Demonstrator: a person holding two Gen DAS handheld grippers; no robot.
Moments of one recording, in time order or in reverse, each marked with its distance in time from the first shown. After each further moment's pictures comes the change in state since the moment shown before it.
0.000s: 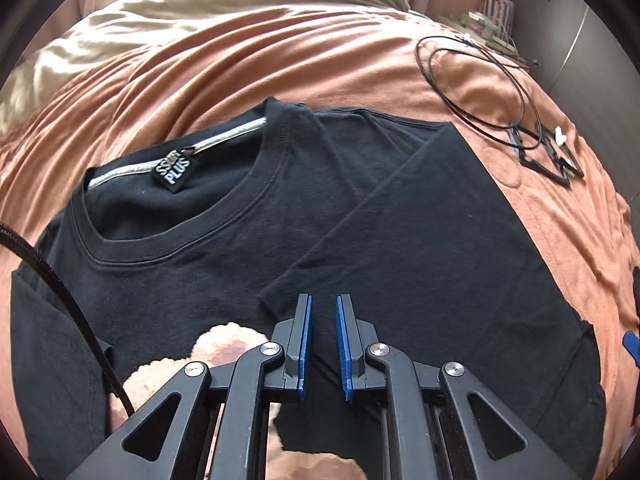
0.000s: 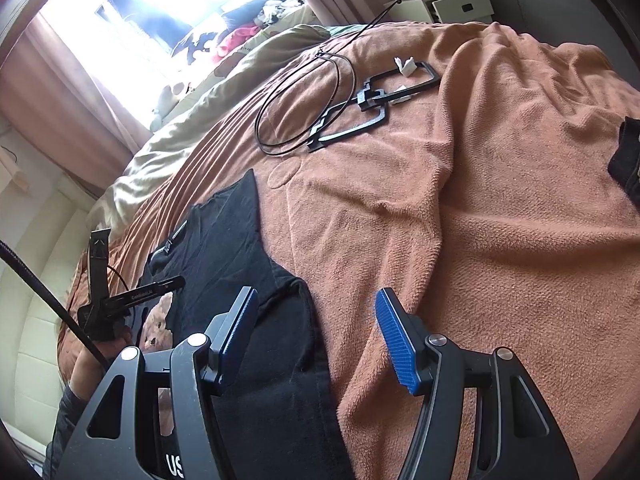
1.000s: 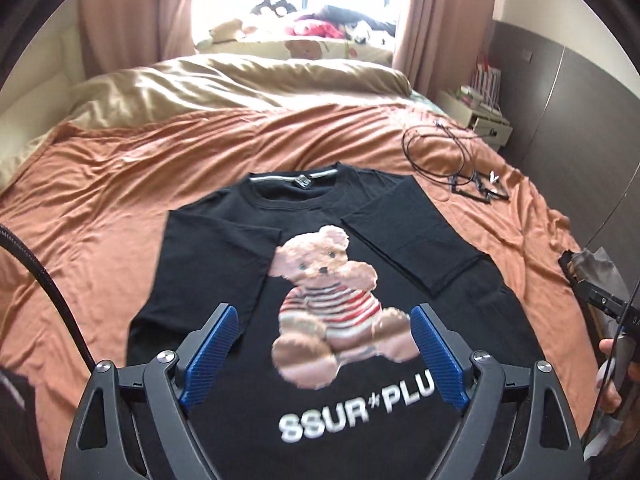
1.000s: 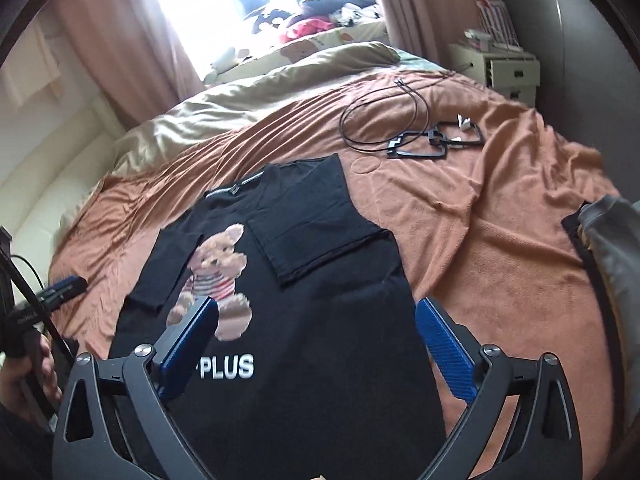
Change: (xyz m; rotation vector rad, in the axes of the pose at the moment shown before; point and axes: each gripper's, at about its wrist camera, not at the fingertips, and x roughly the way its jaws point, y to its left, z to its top) left arm -0.278 0.040 -0.167 -0.071 -0.250 0.033; right arm -0.149 0.118 -0.060 -0.311 0.023 -0.053
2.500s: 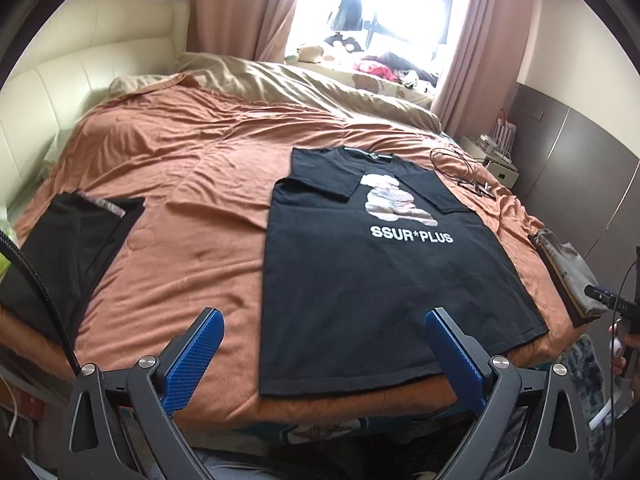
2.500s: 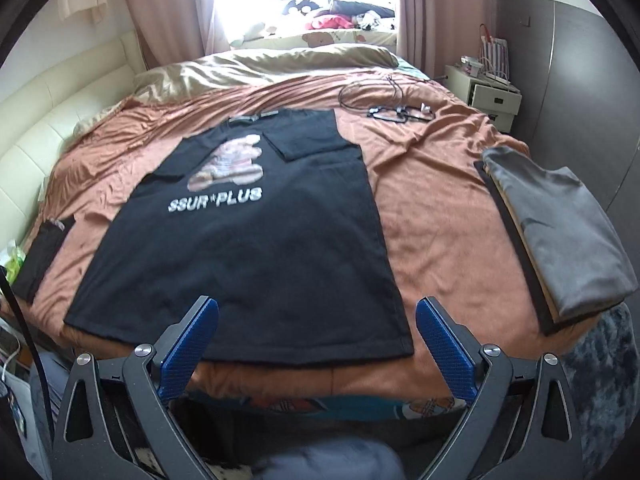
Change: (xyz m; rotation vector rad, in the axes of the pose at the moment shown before) left arm -0.254 0.103 -0.280 -0.207 -0.129 0.040; right arm -0.215 0.029 -0.176 -0.202 0.042 -0.129
